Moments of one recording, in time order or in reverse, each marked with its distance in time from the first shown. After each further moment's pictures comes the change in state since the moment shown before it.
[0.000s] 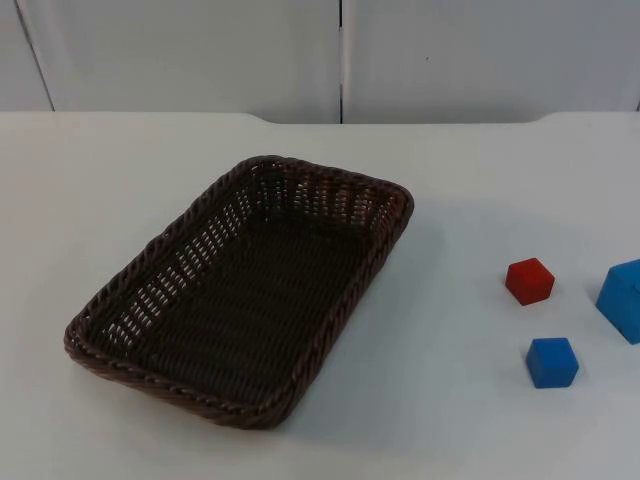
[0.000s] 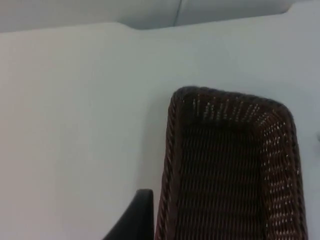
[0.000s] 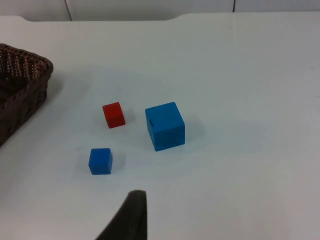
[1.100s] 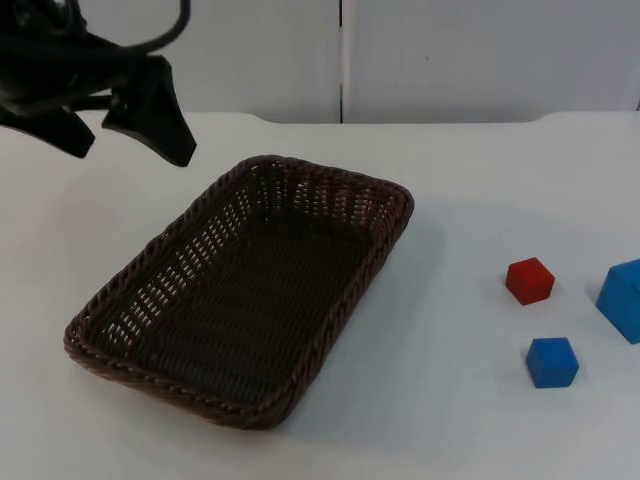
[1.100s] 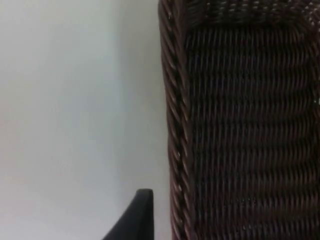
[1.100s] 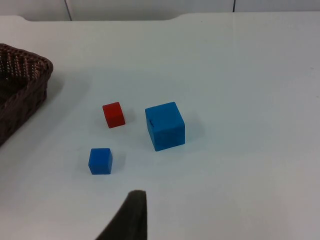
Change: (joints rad) right arm 0.000 0.000 0.000 0.000 0.000 0.000; left arm -0.132 0.564 -0.134 0.047 -0.045 0.134
